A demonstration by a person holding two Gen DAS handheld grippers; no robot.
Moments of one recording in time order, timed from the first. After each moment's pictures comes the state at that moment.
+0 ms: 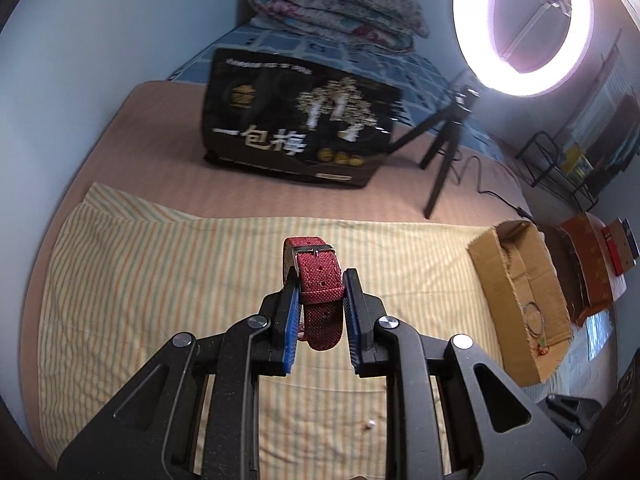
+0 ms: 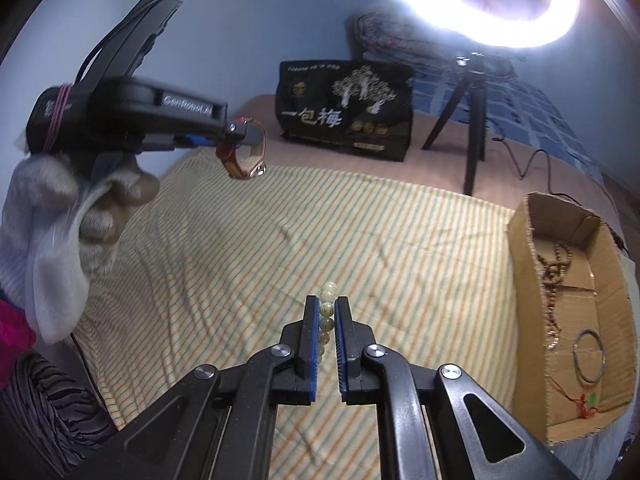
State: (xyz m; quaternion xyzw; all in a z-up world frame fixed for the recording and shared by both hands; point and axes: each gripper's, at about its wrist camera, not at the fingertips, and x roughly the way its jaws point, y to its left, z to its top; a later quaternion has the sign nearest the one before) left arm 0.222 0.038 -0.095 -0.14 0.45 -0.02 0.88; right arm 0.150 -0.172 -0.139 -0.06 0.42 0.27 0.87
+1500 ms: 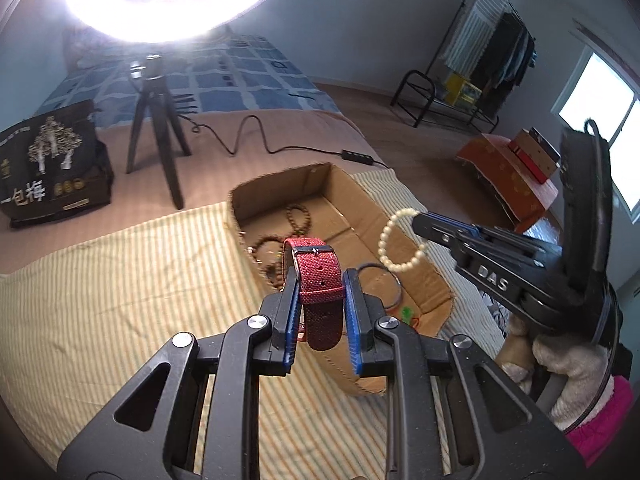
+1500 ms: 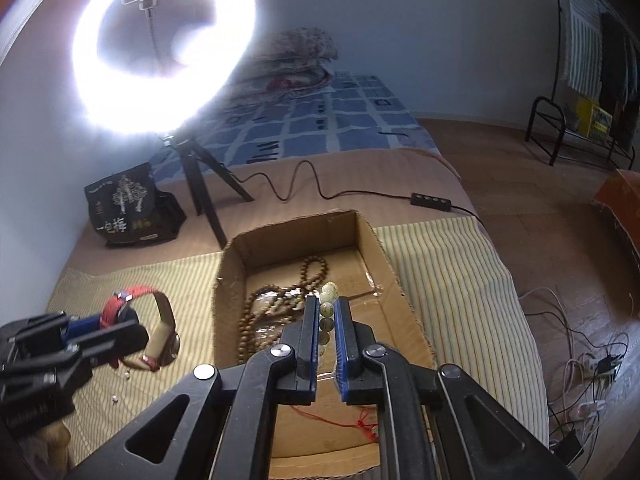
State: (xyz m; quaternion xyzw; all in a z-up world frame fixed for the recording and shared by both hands) left arm 0.214 -0.217 -0.073 -0.06 0.43 -0.24 0.87; right arm 0.224 -0.412 -0.108 0.05 0.40 0.05 0.92
